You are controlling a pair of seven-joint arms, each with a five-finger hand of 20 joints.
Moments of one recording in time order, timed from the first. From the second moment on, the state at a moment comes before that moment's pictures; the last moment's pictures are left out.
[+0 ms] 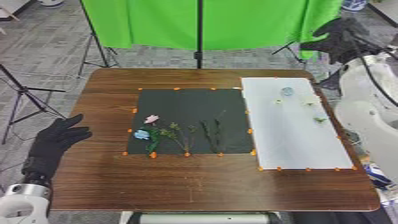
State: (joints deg) left arm 129.3 -56.9 -106.4 -114.8 53.7 6.9 9.9; right arm -71.3 -38.6 71.2 -105.1 -121.7 1.2 32.6
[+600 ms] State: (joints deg) left arm 129.3 -56.9 -106.4 -114.8 53.8 6.8 9.6; right arm -79.2 -38.9 71.4 -95.8 -120.0 -6.3 37.9
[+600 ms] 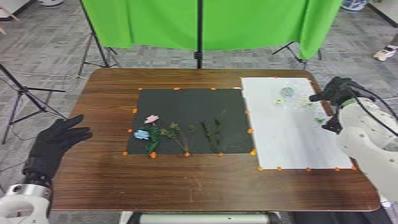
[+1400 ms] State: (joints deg) left arm 129.4 -57.2 -106.6 -114.8 53.9 6.4 9.3; right arm -82.7 -40.5 69.3 -94.1 -121.6 -5.9 38.9
